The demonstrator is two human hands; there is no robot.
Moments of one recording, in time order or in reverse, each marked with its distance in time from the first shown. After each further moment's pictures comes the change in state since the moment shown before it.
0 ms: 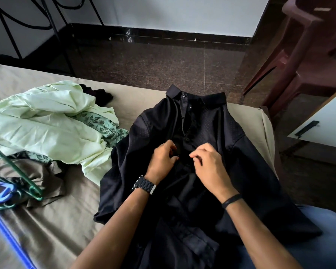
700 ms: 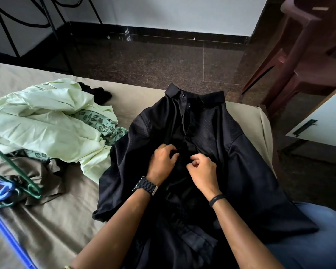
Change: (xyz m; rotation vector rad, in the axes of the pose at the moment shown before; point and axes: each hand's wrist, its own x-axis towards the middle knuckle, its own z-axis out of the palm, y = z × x) left_hand -0.006 -0.001 0.011 0.074 0.049 -0.016; right_hand -0.006 0.005 0.033 0.220 -0.007 0.503
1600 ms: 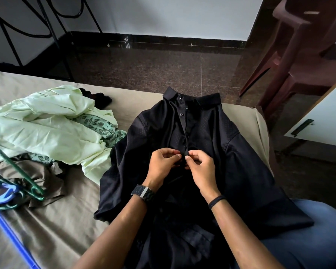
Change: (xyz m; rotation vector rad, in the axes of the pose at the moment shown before) left_hand -0.022 0.028 -0.017 -0.880 -0.087 -0.358; right_hand -0.010 -0.006 -0.003 0.475 0.064 -0.005
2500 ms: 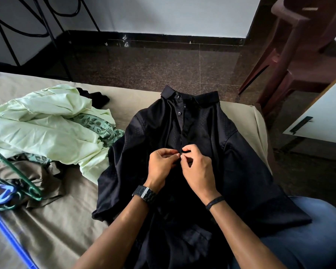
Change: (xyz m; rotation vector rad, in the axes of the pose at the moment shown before) left_hand -0.005 -0.002 0.008 -0.095 0.064 -0.049; right_hand -0.013 -0.015 -0.006 -0.399 -0.006 -0.427
